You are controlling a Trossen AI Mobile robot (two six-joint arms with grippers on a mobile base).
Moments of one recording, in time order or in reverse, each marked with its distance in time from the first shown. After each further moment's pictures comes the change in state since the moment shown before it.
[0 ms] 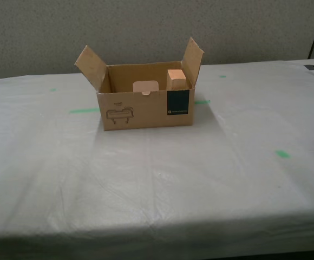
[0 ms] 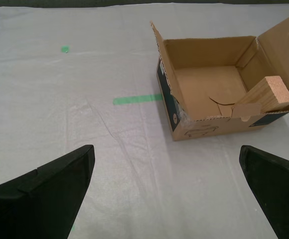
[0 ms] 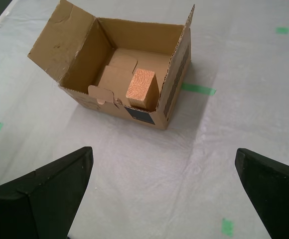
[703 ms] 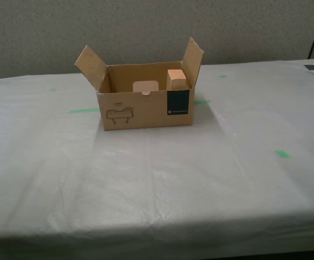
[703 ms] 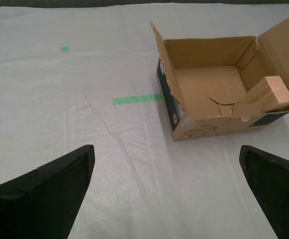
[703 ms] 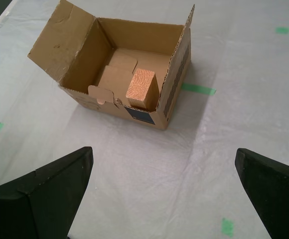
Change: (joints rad) arm 0 0.000 0.000 0.000 0.000 0.000 0.000; arm 1 0.000 0.000 0.000 0.000 0.000 0.000
